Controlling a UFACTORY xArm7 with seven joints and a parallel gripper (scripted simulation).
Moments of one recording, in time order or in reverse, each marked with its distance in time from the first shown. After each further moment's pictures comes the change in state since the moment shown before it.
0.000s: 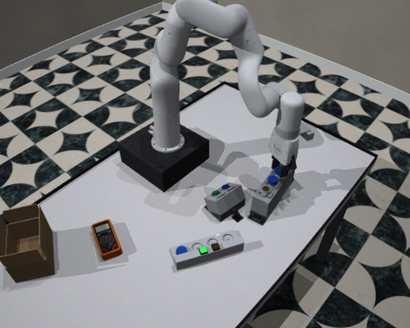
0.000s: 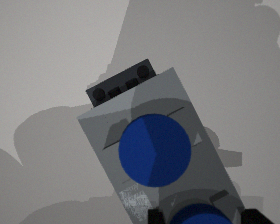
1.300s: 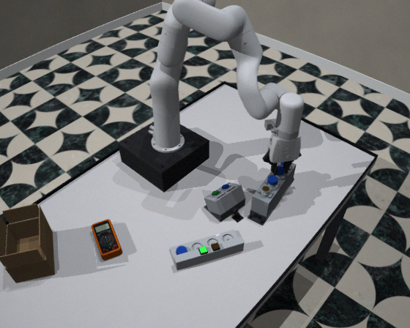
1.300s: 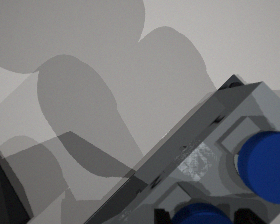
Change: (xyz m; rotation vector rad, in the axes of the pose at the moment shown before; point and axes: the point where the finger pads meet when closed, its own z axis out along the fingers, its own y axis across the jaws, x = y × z) arm 0.000 0.001 0.000 -0.003 0.026 -1.265
